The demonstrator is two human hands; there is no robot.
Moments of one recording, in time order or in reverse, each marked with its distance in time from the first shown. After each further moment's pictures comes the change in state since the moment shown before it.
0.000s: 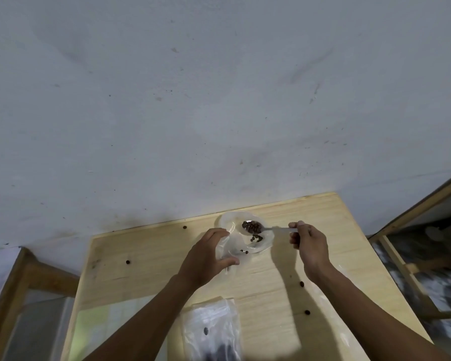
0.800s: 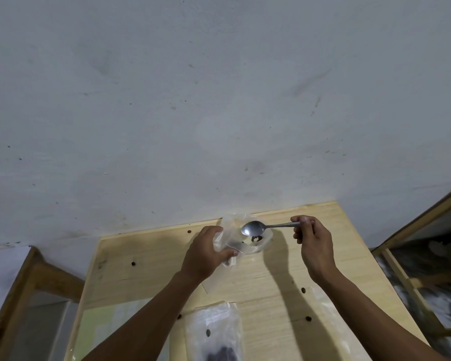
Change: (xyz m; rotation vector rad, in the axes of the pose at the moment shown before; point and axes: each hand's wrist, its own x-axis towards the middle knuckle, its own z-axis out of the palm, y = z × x) left_hand 0.004 0.008 -0.015 -0.142 0.133 -0.215; right_hand -0.022 -0.033 0.003 -0.062 -0.044 -0.300
